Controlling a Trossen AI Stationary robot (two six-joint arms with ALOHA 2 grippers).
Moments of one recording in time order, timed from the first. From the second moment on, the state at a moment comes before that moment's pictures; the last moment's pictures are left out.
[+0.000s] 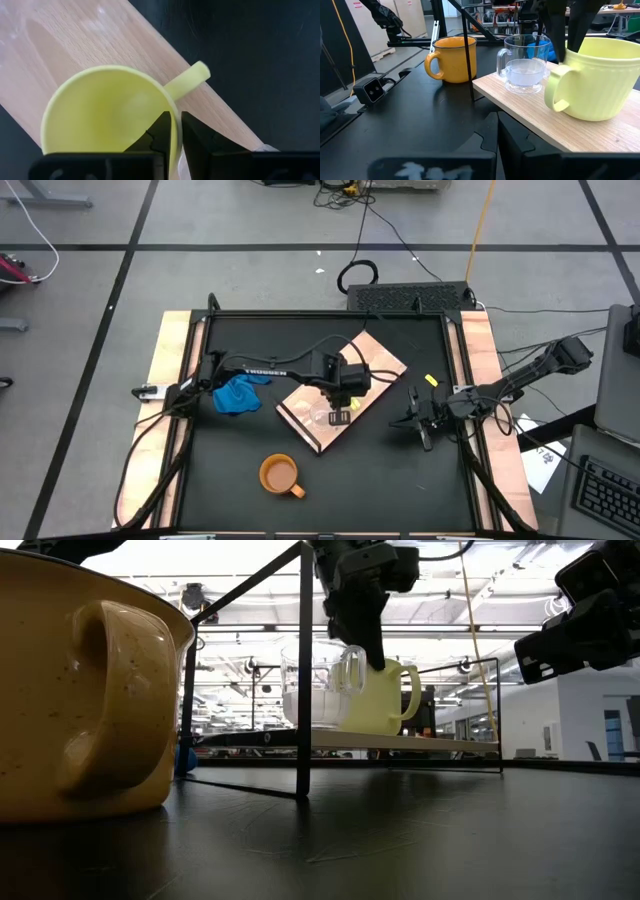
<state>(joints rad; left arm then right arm) -0.01 2.22 2.14 -1.10 -0.02 -0.01 0.41 0.72 0.02 0.53 0.21 0.12</state>
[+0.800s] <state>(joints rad) -0.08 2.11 2.34 -1.27 -0.14 0.07 0.41 0.72 0.02 0.52 0.21 0.12</state>
